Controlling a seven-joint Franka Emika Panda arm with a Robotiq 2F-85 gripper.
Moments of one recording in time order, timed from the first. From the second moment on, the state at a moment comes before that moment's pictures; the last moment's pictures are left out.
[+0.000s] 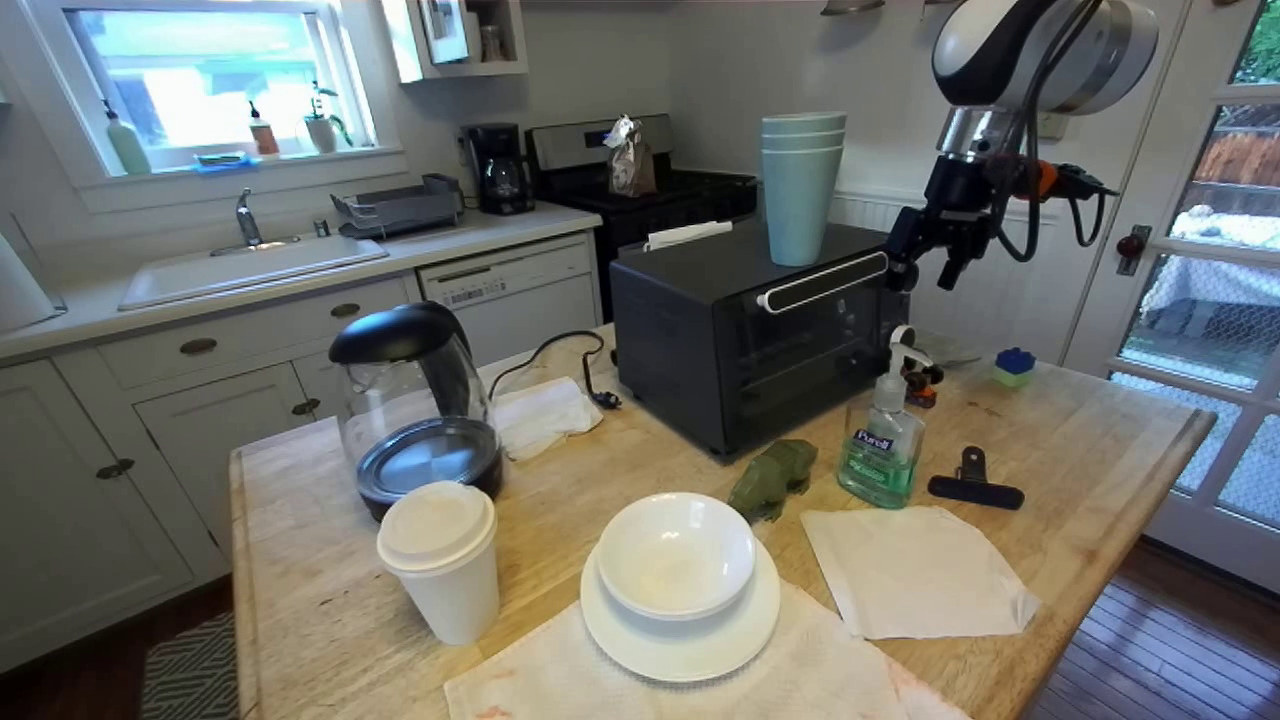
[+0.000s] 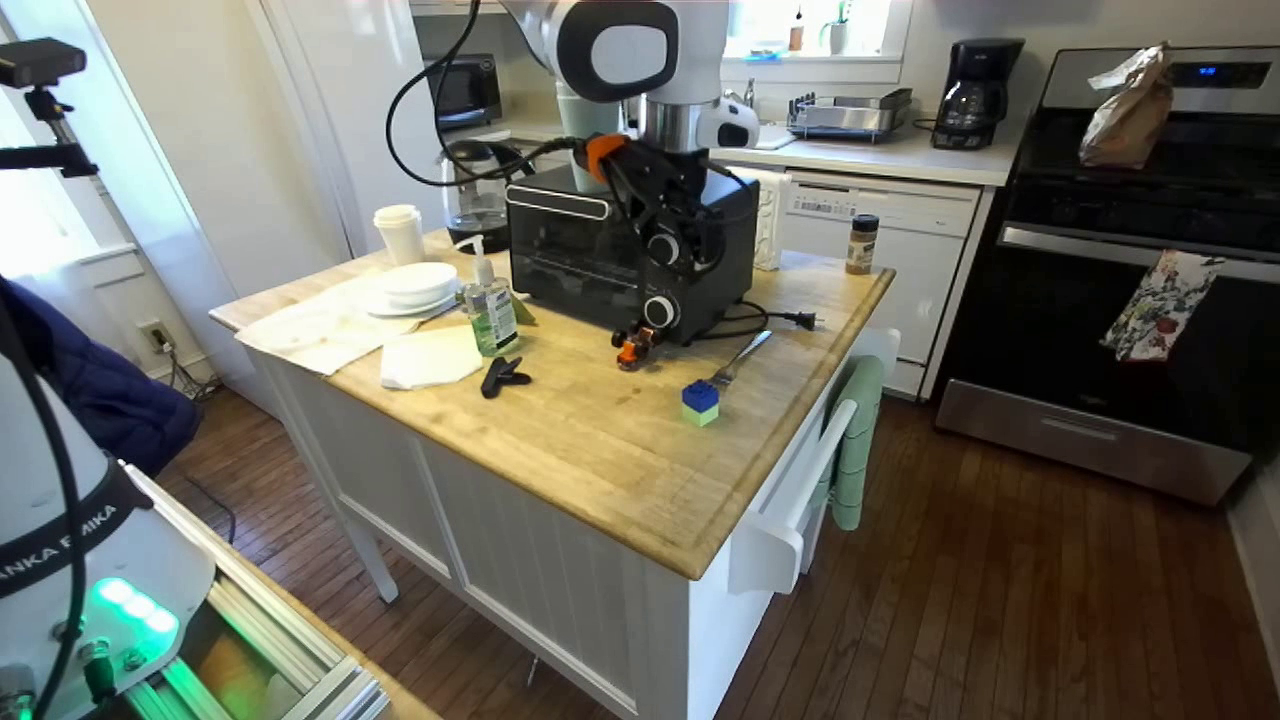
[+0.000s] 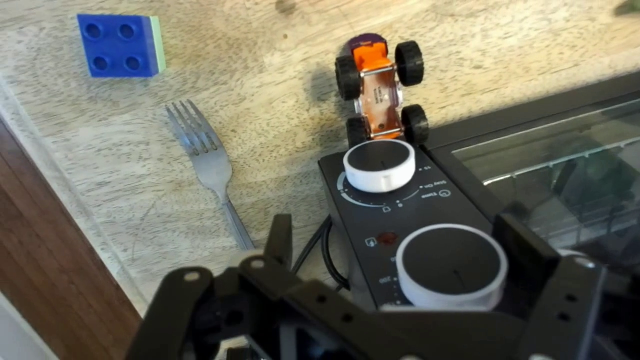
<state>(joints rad) -0.31 0.36 -0.13 -1.92 0.28 2.33 -0.30</state>
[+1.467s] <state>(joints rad) -0.30 0.28 -0.20 -1.91 0.11 2.33 -0.28</state>
